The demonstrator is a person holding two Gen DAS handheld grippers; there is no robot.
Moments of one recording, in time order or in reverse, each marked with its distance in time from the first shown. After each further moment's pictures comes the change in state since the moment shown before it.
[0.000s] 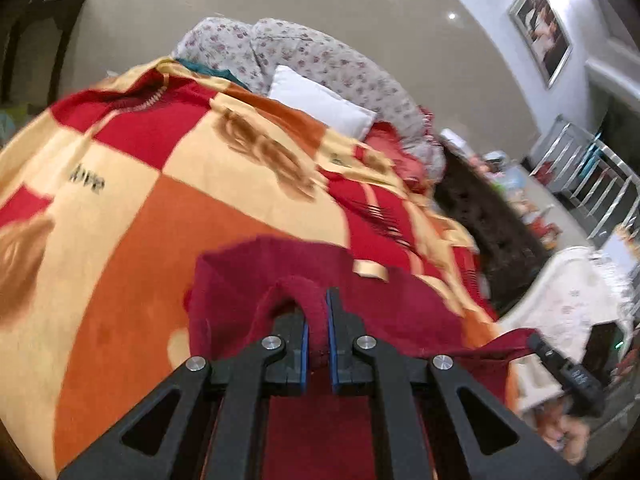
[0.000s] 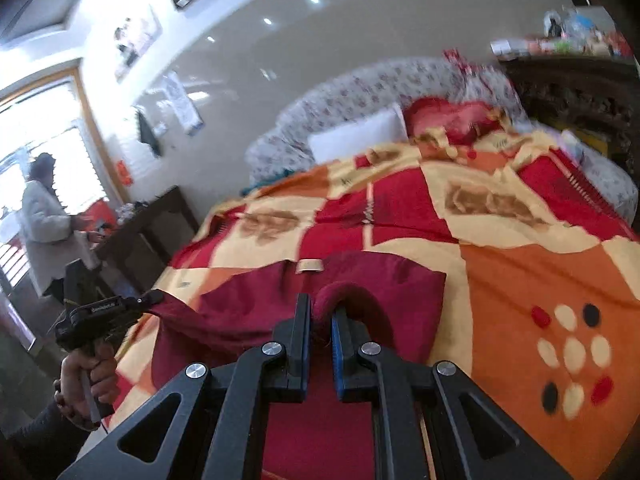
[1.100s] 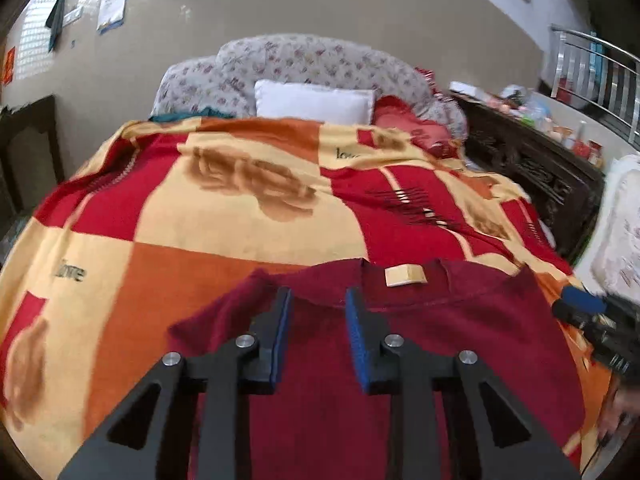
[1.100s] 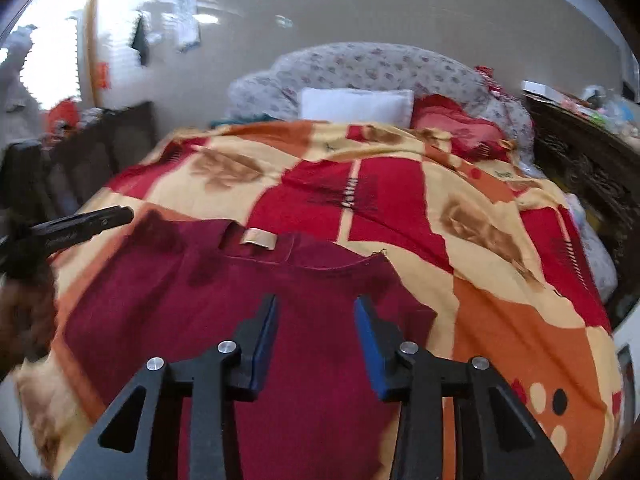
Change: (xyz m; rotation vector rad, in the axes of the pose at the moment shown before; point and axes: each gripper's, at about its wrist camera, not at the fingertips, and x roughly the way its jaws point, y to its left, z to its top) left arm 0.071 -0.061 0.004 0.296 -0.010 0.240; right arm 0.089 0.032 0.002 -0.282 0.115 -0.323
